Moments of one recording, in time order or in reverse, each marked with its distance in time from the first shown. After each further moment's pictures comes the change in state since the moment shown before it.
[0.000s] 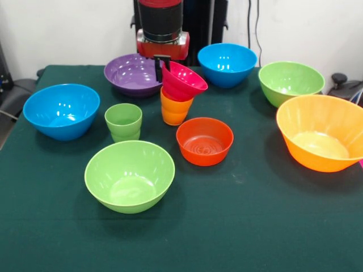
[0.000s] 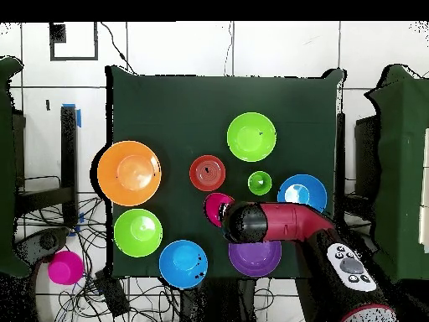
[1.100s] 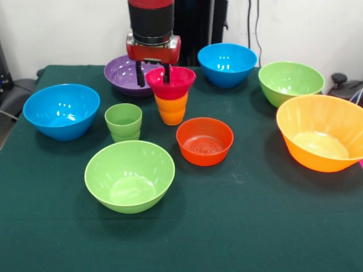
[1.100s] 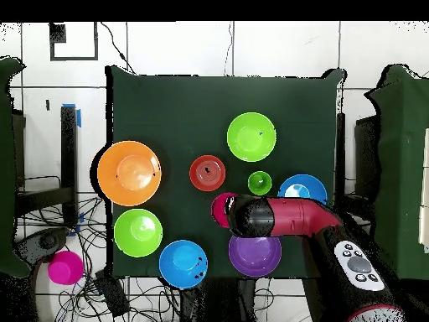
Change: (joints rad) arm -0.016 0.000 0.005 -0.041 -0.017 0.000 0.000
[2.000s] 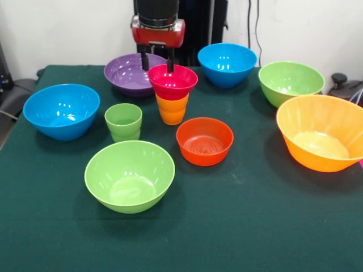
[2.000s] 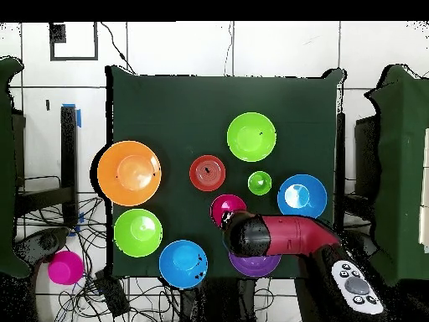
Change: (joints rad) arm 0.007 -0.075 -0.025 0.118 0.000 -0.046 0.000
